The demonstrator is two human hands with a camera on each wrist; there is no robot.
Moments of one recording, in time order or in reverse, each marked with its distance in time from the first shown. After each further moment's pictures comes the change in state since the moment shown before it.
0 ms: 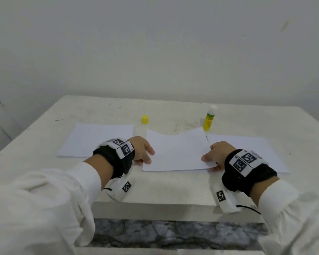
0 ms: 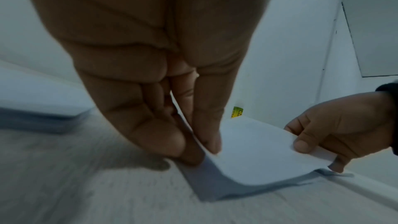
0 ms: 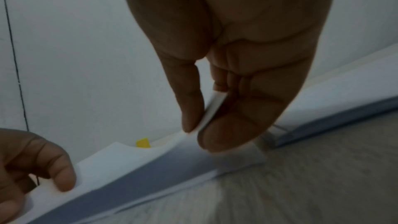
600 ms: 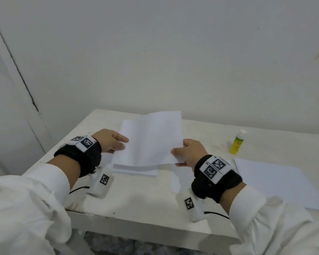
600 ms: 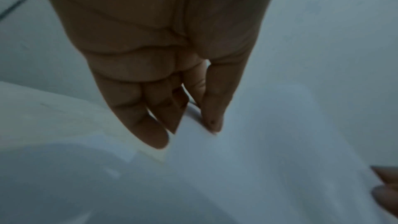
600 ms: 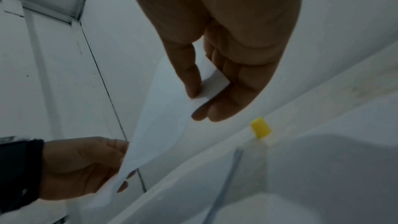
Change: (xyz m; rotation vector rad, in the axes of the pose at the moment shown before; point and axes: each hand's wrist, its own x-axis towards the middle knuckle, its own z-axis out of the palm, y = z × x) left_hand -0.037 -0.105 -0.128 -0.375 0.378 -0.012; right_hand -0.031 -0.102 0.112 0.218 -0.106 -0.442
